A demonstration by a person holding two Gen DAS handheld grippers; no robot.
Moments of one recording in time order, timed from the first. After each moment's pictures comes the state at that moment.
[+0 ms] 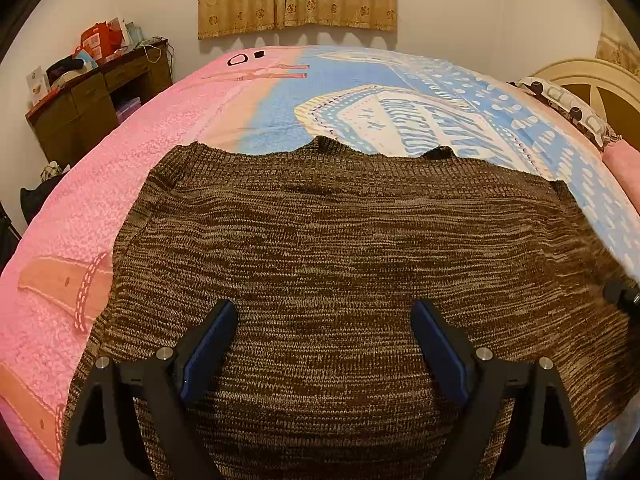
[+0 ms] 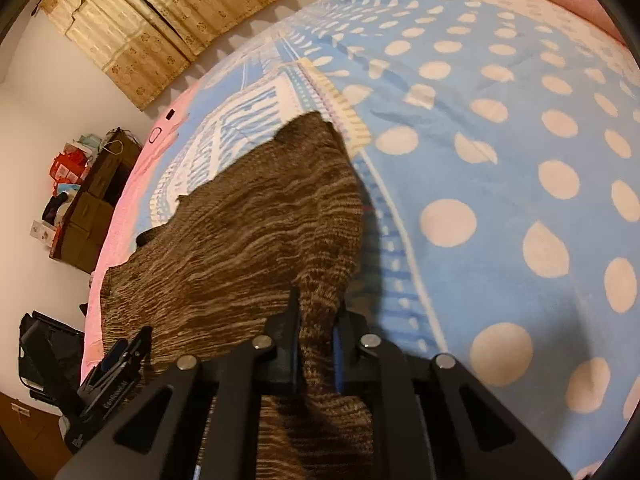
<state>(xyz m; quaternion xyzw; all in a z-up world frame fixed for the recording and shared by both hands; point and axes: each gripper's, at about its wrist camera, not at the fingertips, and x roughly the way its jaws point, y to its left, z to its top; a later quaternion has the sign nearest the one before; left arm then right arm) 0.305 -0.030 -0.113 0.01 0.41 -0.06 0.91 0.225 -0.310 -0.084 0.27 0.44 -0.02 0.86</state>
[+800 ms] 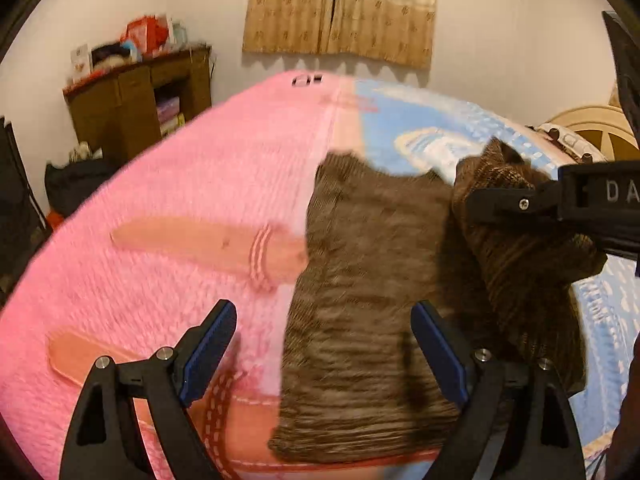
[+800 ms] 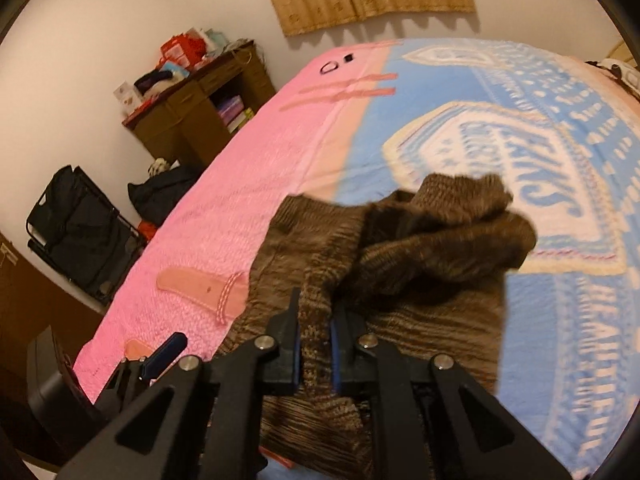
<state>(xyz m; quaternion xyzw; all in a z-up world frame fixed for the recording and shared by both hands) 0.249 0.095 -0.097 -0.04 0.37 -0.03 0.93 0.280 -0.064 -0.044 0.09 0.44 0.18 0.88</state>
